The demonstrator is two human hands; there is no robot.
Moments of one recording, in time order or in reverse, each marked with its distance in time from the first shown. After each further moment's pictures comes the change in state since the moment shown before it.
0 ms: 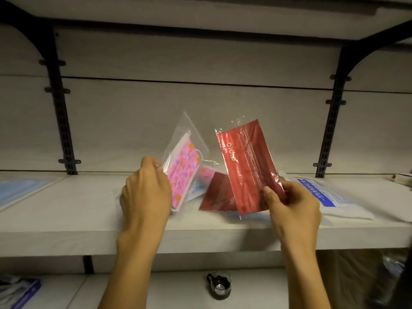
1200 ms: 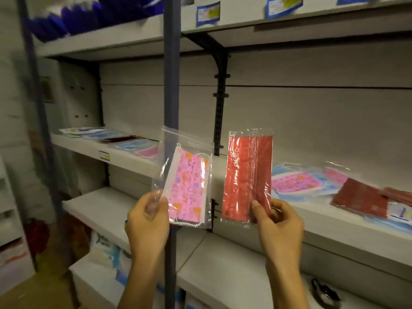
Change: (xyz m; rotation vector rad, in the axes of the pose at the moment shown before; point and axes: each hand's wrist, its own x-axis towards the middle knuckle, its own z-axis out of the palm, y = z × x) left_hand -0.105 -0.140 -0.213 -0.409 0.402 -0.601; right_hand -0.202 -0.075 0.108 0.476 -0.506 0.187
